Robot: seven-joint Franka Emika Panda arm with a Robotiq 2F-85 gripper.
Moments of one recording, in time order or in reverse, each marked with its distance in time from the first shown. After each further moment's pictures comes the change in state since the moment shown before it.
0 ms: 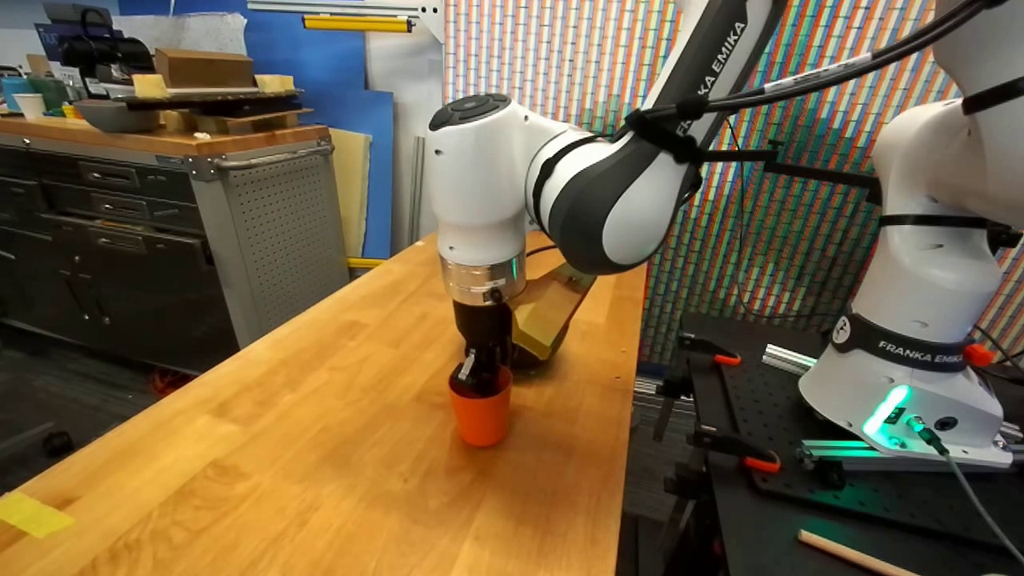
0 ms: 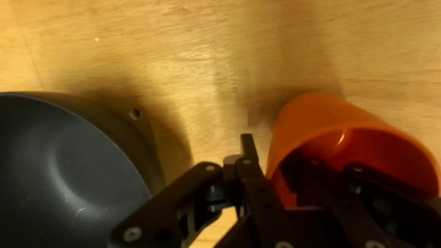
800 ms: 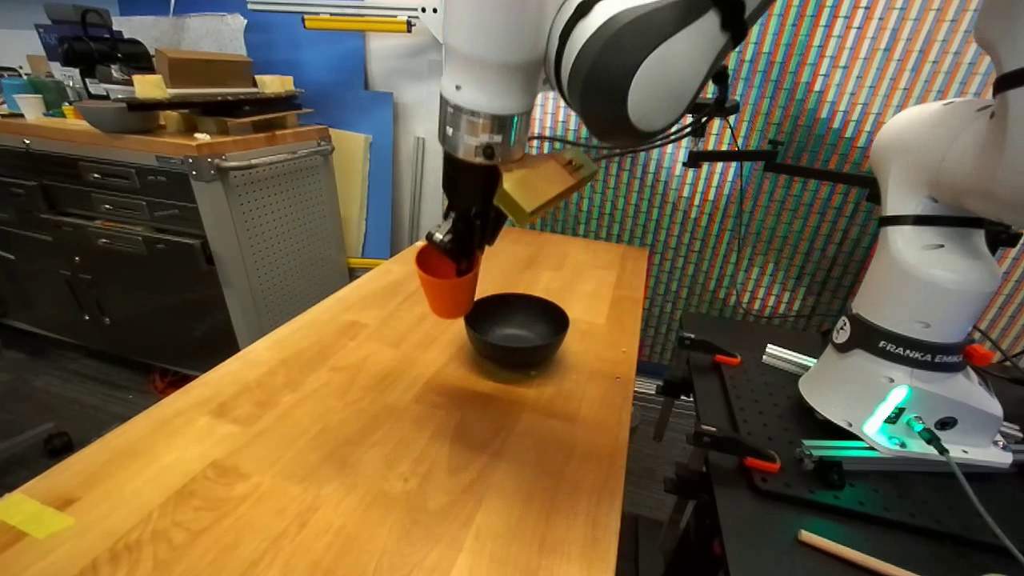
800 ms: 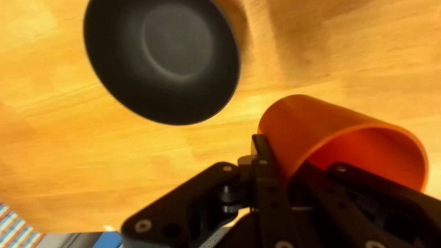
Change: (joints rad) arm 0.034 -0.298 -0.110 -0.028 -0.148 -0.073 0.145
